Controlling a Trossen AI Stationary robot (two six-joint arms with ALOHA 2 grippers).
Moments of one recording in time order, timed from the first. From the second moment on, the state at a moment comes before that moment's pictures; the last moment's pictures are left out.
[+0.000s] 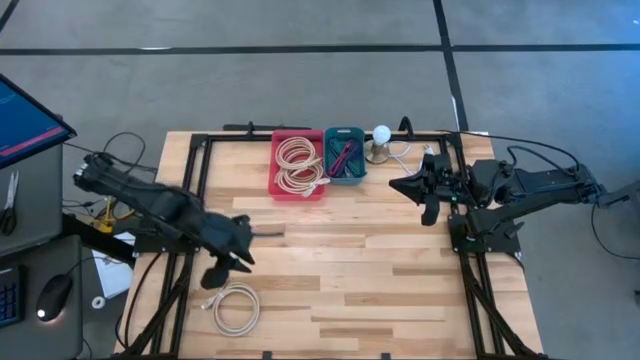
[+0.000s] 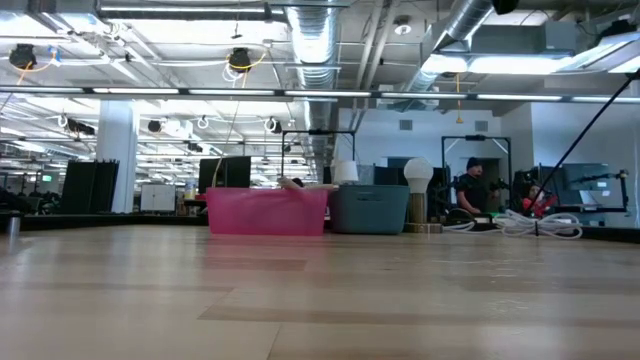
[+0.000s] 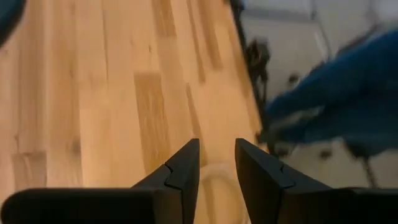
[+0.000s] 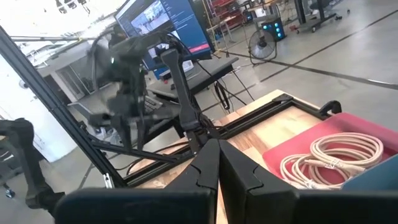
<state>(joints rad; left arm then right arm) -0.47 1.11 1.15 -0.86 0.07 -0.34 0.19 0.77 0.88 -0.17 0.37 0.46</state>
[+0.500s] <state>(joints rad) -0.51 1.21 1.15 -0.98 0.11 -0.30 0.14 0.77 0.88 -0.23 0.37 0.46</state>
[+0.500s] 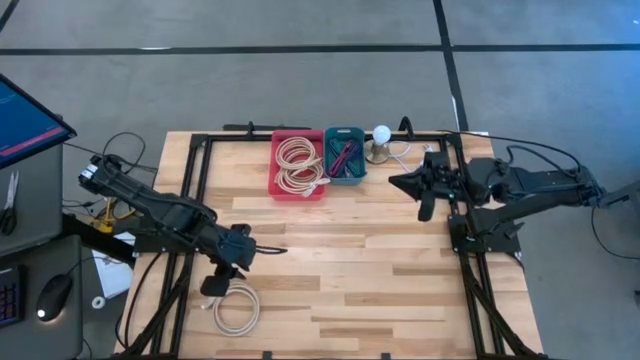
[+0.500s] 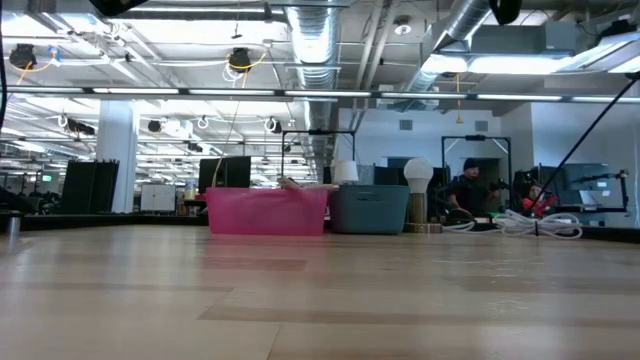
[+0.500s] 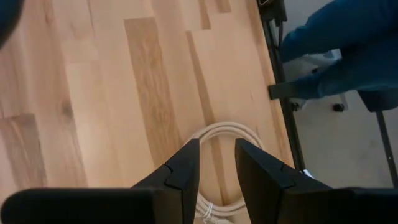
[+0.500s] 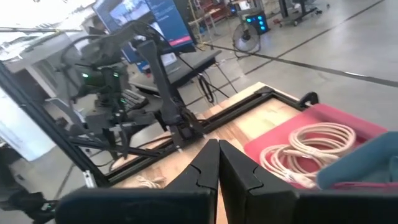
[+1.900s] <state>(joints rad) -0.54 1.72 1.08 -0.86 0.21 -0.35 0.11 0.76 0.88 -0.41 0.24 0.37</state>
